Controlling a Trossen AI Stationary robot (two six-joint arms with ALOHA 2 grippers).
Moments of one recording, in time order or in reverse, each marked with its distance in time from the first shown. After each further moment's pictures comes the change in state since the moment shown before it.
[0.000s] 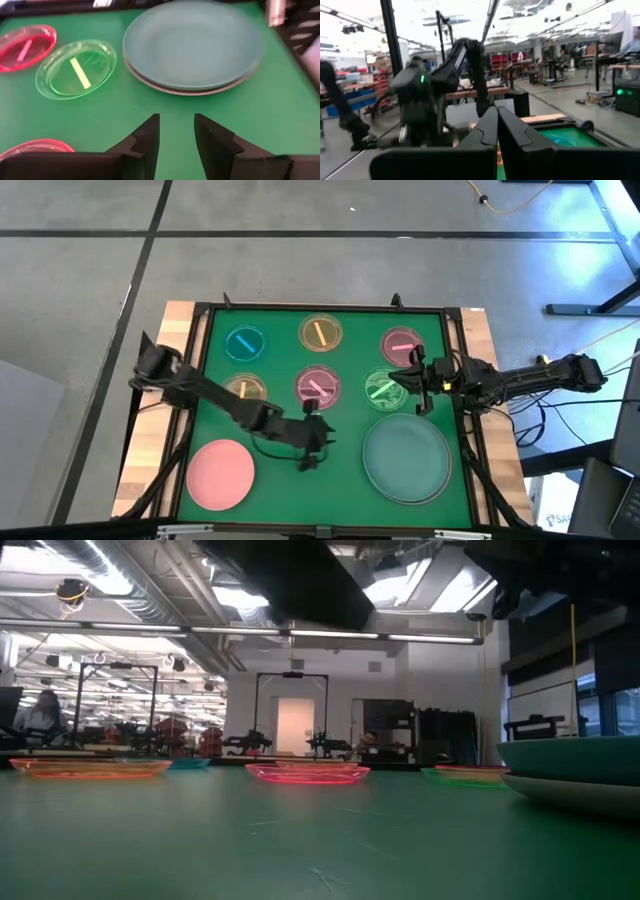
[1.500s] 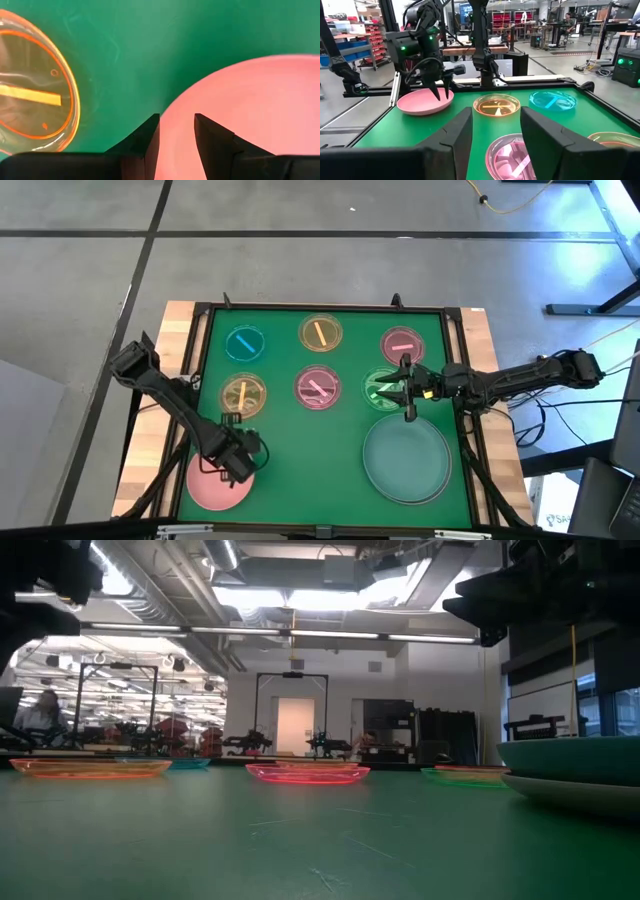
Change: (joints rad) left arm -0.314 -0.130 -0.075 -1.072 0.239 -0.648; right arm 0.000 0.165 0.000 -0.062 -0.019 -0.058
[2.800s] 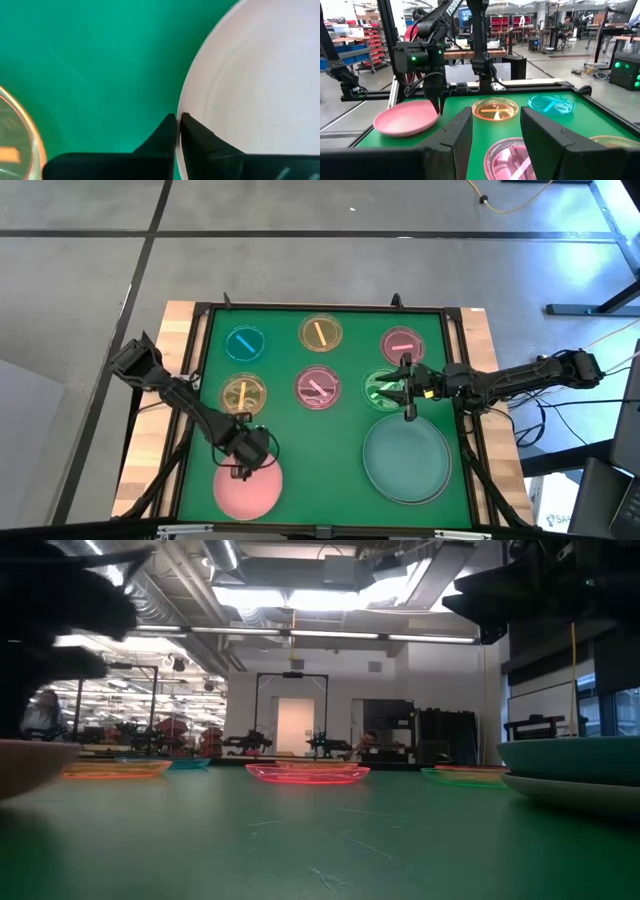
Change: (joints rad) left arm 0.126 -0.002 -0.105 0.270 0.047 0.122; right arm 0.000 0.000 0.001 0.024 0.011 -0.008
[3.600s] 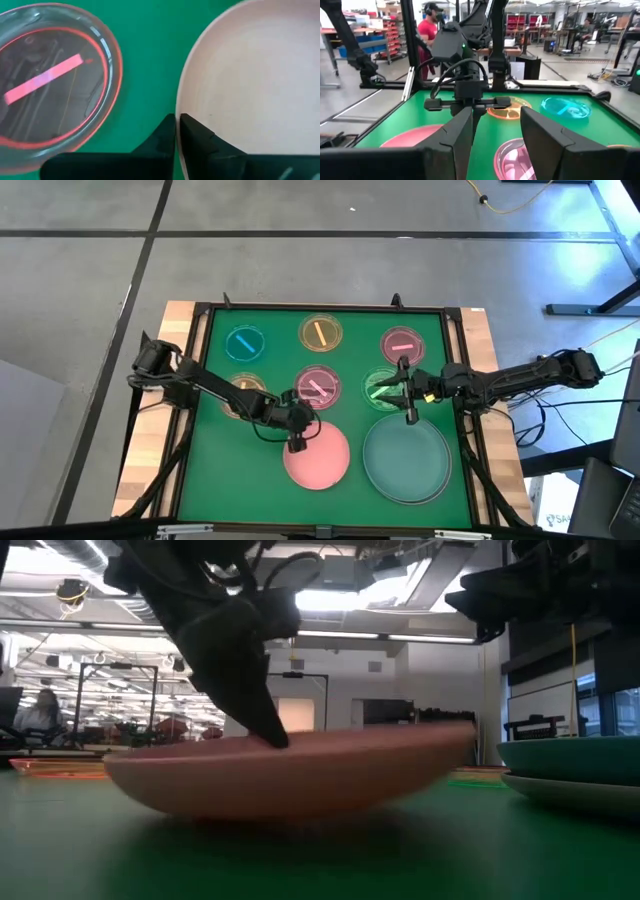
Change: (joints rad) left arm 0.312 0.153 0.029 0.643 -0.191 0.298; right arm 0.000 0.027 0.000 0.002 -0.093 -0.044
